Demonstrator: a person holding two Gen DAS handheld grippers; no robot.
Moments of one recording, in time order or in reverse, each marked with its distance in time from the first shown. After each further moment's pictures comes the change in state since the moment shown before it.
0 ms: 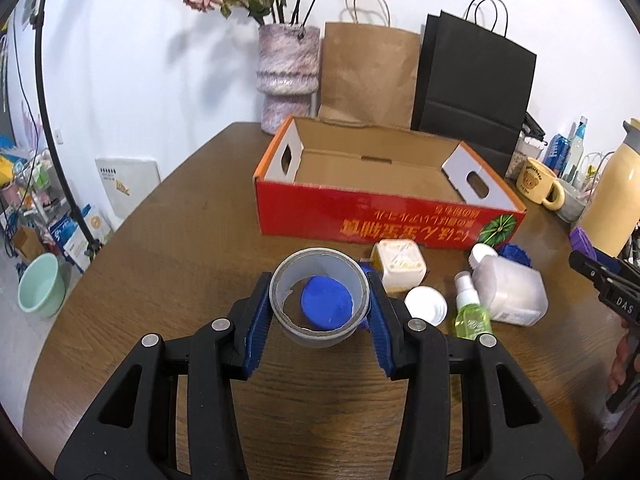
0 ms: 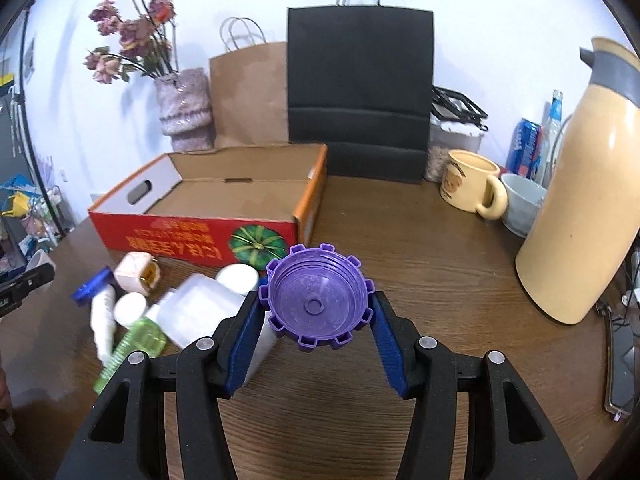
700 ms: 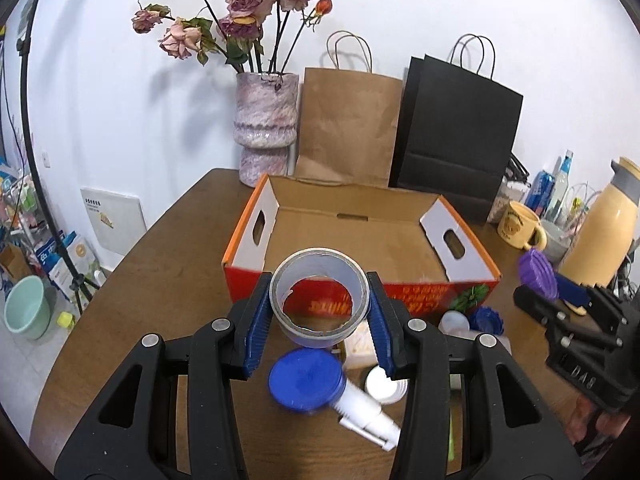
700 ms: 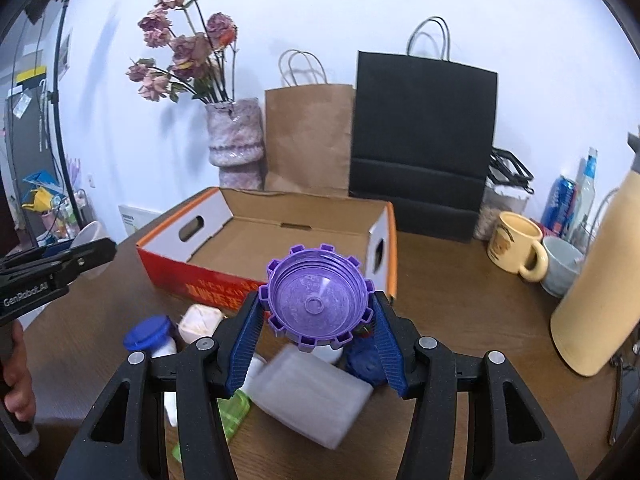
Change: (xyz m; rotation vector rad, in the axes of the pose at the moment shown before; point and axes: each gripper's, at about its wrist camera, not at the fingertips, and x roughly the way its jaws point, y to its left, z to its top) left arm -0.003 -0.017 0.056 -0.011 -0.105 -0.056; right arm -0.003 0.072 0.040 -0.077 -0.106 0.068
